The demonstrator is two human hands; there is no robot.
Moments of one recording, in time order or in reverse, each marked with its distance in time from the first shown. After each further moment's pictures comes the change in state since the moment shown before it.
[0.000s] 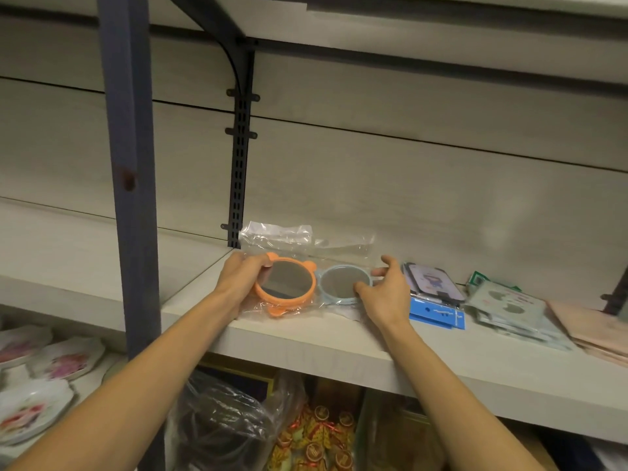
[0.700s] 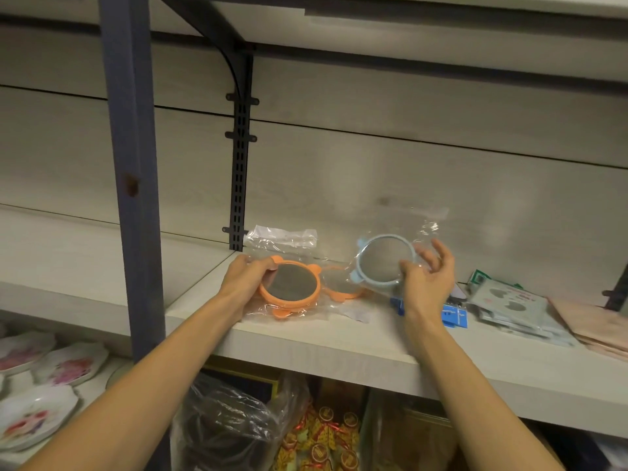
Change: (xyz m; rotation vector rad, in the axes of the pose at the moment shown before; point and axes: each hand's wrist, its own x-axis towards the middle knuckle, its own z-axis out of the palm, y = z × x) left_hand 0.009 -0.006 0.000 0.033 -0.014 -0.023; right_hand 0.007 -0.006 -0.035 0.723 0.318 0.054
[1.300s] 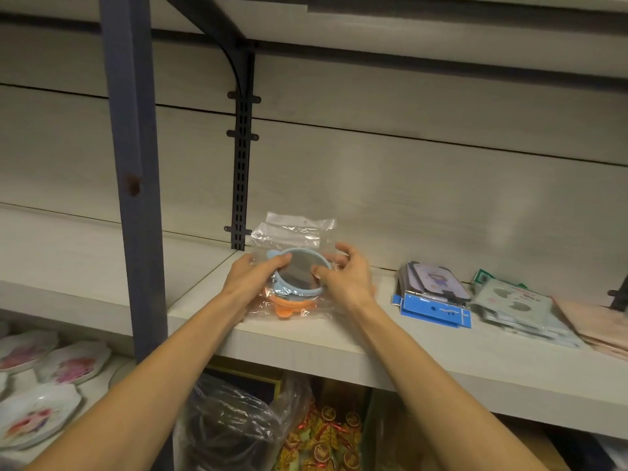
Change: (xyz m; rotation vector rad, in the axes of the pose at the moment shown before) left_hand -0.005 0.003 -0.001 0.018 -0.043 0.039; right_hand -0.041 0.021 0.082 -0.377 -0.524 0.129
